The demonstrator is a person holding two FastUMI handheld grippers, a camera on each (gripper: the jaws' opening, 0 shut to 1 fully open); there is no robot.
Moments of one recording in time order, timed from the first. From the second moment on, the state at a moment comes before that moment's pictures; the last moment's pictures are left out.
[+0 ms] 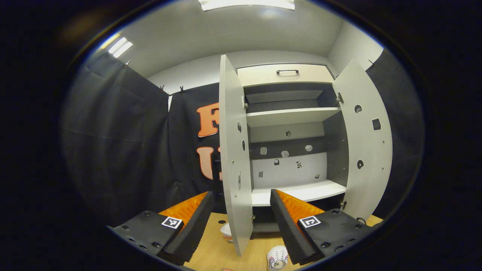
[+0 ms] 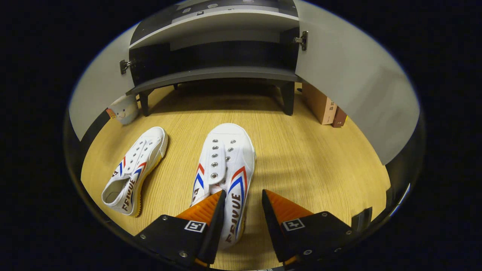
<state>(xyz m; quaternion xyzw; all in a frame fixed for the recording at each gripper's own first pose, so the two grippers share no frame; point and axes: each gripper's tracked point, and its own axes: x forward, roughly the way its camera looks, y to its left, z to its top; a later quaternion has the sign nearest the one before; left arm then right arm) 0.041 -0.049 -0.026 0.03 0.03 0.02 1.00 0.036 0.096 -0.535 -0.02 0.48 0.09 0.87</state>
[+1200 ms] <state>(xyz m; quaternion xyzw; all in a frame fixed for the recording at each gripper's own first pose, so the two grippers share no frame) 0.061 -0.025 -0.064 0.05 0.04 0.00 1.00 0.080 0.126 -0.299 0.07 0.39 0.07 0.91</state>
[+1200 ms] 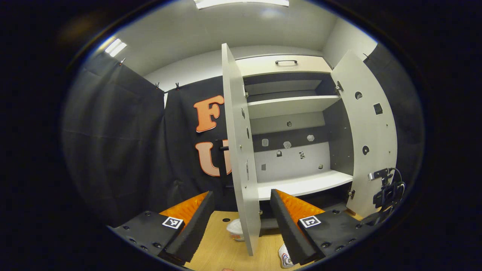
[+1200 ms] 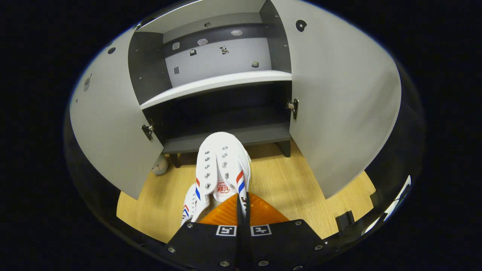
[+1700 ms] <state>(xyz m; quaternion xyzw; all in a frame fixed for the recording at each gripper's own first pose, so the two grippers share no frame) 0.064 -0.017 -0.072 0.04 0.04 -0.02 1.00 0.183 0.153 -0.175 0.08 0.30 0.08 0.95</state>
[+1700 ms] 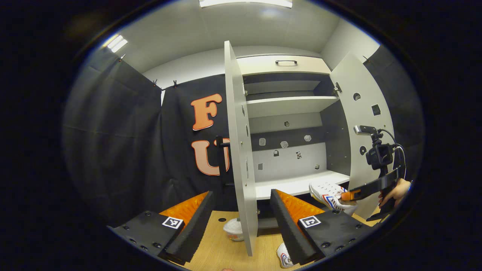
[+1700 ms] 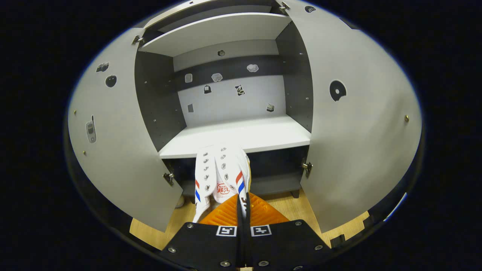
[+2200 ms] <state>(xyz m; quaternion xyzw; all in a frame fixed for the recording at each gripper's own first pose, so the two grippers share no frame) 0.066 -0.023 -0.090 0.03 0.06 -0.02 1.00 0.340 0.134 -0.131 0.07 0.26 0.02 0.96</state>
